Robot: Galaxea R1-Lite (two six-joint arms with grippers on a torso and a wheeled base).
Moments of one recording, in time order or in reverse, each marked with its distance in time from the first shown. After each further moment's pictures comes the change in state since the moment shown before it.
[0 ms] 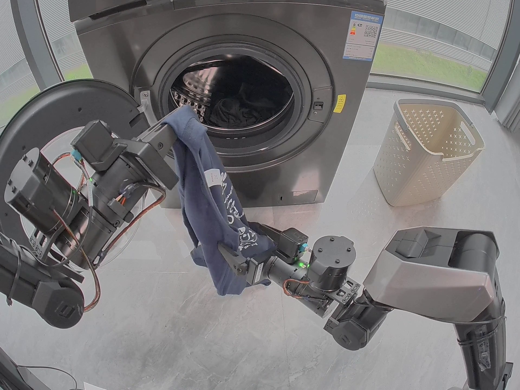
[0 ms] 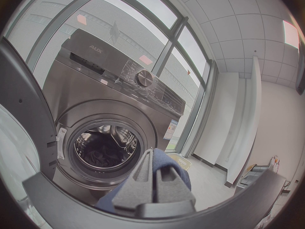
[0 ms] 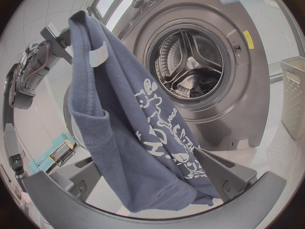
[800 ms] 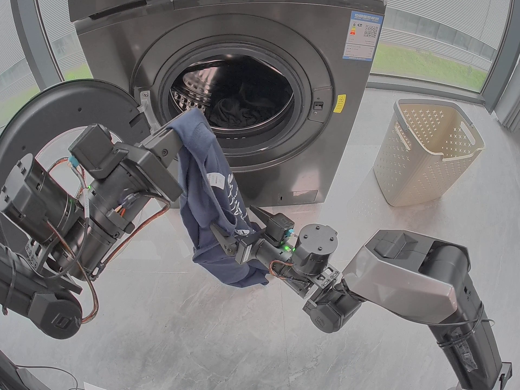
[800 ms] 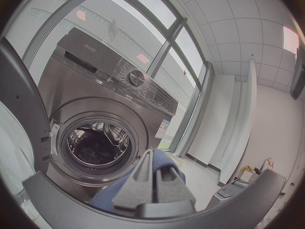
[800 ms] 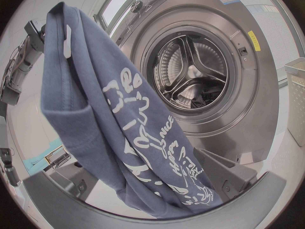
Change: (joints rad) left arm -0.056 -0.032 0.033 0.000 -0.004 -0.007; right arm -0.043 0.149 -0.294 0.025 0.045 -0.029
